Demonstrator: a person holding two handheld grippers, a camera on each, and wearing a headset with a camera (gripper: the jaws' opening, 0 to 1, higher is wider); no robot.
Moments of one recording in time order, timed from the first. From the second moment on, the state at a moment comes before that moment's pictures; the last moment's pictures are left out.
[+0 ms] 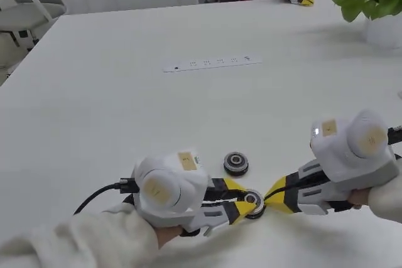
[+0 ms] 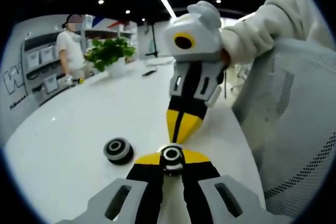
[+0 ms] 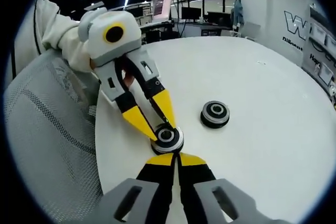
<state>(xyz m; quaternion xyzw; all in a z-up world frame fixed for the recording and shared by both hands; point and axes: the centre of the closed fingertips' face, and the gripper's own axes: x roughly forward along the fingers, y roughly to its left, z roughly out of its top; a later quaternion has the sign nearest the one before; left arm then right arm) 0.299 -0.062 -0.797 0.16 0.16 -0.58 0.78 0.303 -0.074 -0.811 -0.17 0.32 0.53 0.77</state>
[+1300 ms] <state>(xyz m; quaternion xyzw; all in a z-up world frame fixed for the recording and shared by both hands) 0.295 -0.054 -0.796 0.15 0.15 -0.59 0.78 0.300 -0.066 -0.802 0.11 0.43 0.44 0.78</state>
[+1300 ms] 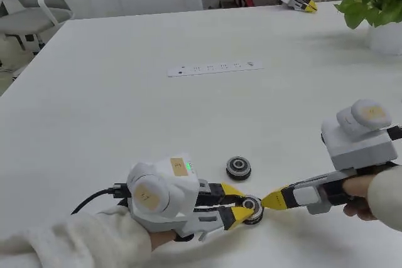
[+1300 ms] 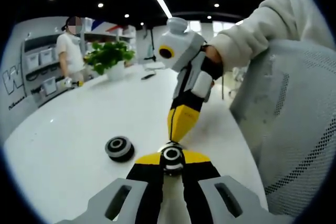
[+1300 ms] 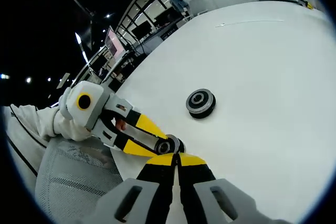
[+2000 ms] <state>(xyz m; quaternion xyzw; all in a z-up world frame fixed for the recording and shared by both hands) 0.297 -0.055 -0.797 0.14 0.15 -0.59 0.78 0.299 -0.059 -0.795 0.08 0.43 0.45 0.78</state>
